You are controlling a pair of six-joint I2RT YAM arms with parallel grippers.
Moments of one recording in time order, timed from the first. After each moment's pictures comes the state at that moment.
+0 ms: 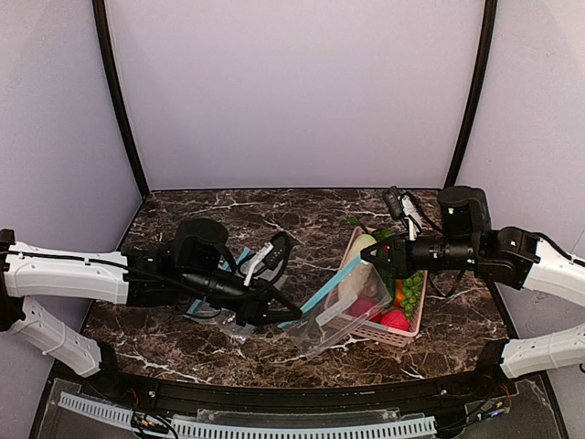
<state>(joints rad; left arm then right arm) -1.08 1.32 0.85 0.02 0.53 -0.46 0.86 0.97 0.86 -0.36 -0.17 0.42</state>
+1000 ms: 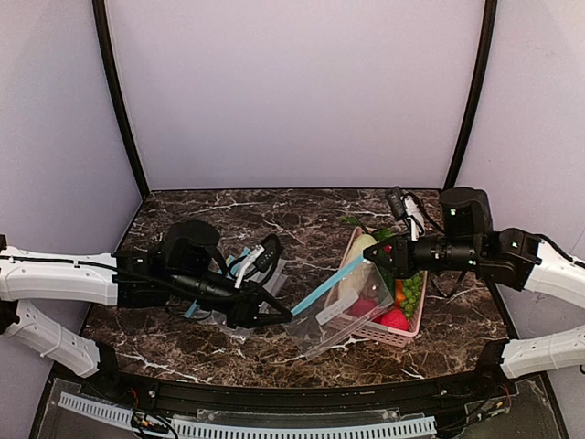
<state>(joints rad) -1.08 1.25 0.82 -0.05 0.50 -0.46 0.86 0.96 0.85 -0.36 -0.15 0.42</state>
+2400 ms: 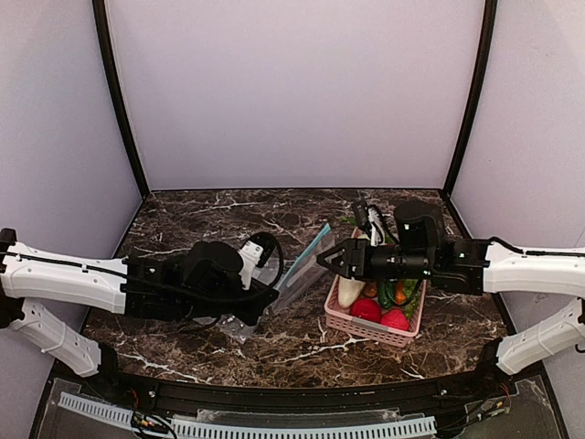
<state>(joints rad) -1.20 1.30 0.87 -0.22 -0.28 -0.46 0.96 1.20 0.81 -0.01 -0.16 0.78</state>
